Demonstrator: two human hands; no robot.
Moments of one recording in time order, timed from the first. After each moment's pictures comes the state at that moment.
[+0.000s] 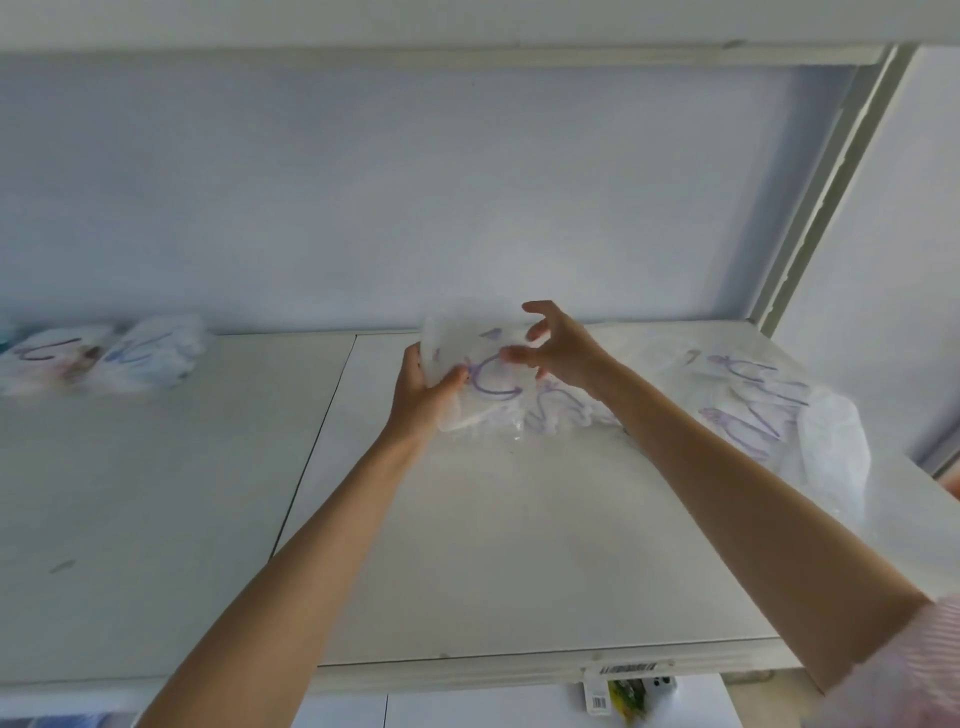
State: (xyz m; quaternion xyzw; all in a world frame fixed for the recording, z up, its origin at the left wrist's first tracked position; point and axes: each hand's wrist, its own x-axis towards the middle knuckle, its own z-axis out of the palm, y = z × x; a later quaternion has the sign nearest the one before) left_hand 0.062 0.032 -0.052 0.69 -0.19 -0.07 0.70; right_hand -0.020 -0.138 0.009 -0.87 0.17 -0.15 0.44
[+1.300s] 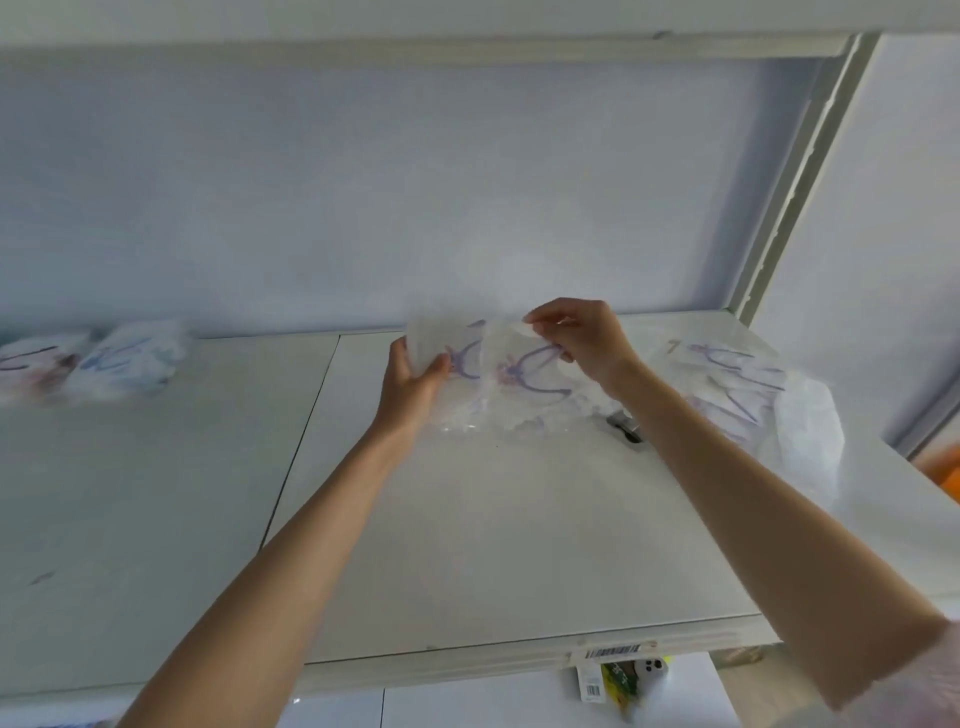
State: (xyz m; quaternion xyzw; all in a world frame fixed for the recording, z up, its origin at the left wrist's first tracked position) left_hand 0.056 0.026 -0.045 0.68 -0.19 -0.05 0.70; right_hand -0.051 -0.156 0.013 -0.81 0.15 -0.27 0.50
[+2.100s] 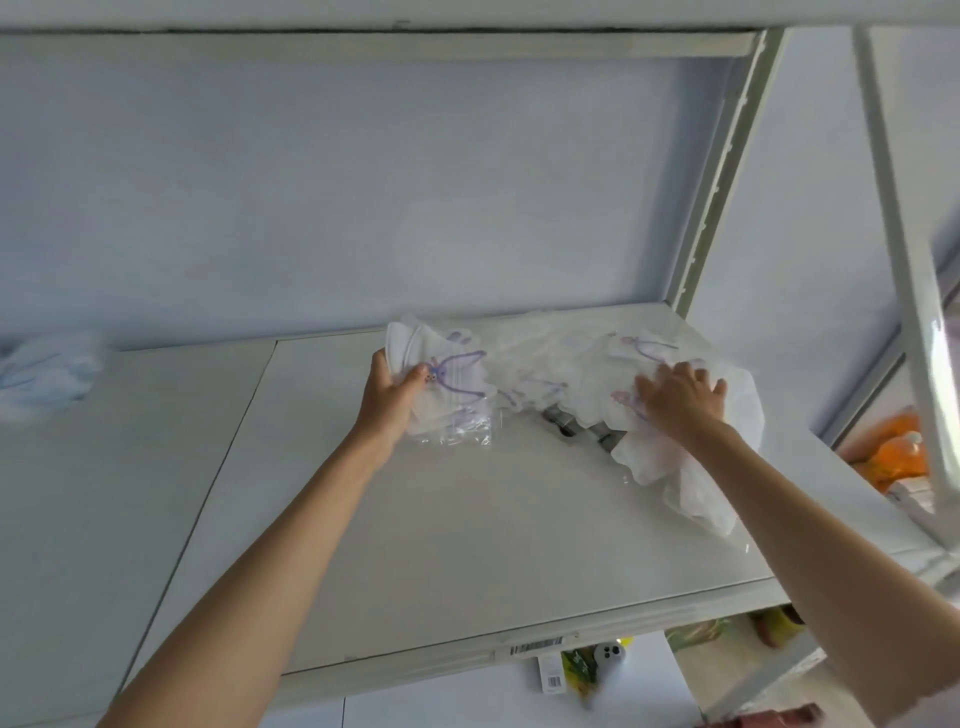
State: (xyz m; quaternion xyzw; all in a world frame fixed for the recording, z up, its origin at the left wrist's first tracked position) left_hand 0.027 -0.016 -0.055 0.71 -0.21 -0.07 0.67; right_hand -0.164 -0.290 -0.070 -0.88 0.47 -0.06 0.06
